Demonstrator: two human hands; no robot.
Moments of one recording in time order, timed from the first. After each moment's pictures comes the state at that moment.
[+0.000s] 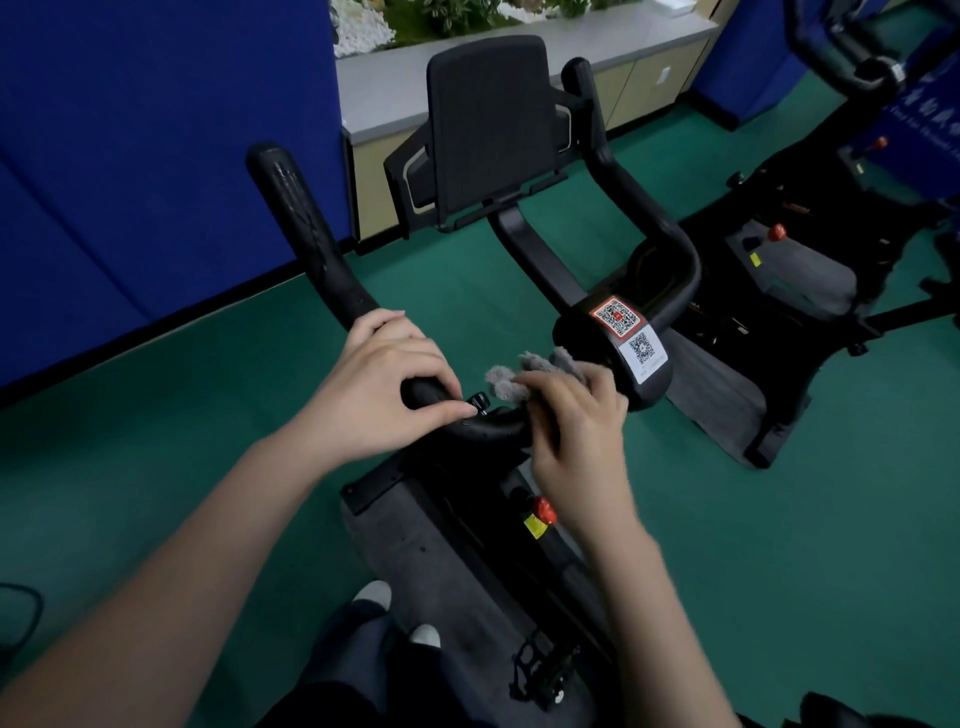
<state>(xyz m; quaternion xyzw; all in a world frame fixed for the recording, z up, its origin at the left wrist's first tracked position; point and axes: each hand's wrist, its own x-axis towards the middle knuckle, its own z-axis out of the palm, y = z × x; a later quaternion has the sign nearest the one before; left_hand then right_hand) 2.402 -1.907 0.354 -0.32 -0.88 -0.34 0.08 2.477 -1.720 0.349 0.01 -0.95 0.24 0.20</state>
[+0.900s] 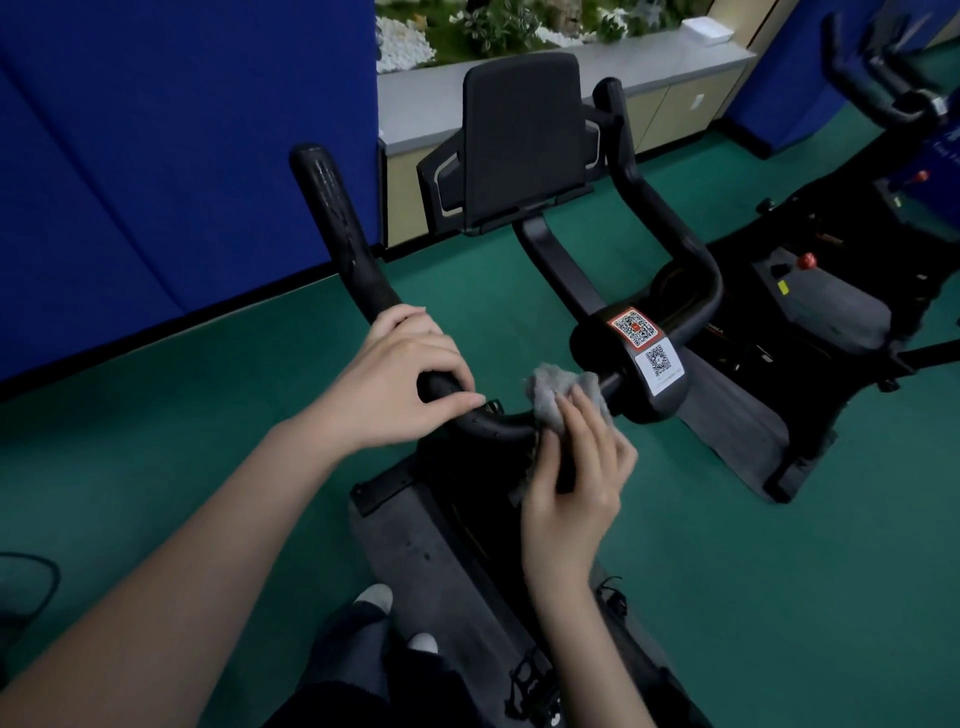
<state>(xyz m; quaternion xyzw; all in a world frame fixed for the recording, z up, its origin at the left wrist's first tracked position) 2.403 -1.907 0.354 -0.32 -0.89 -0.32 0.08 2.504 -1.750 0.310 -0.11 -0.84 0.38 0.37</state>
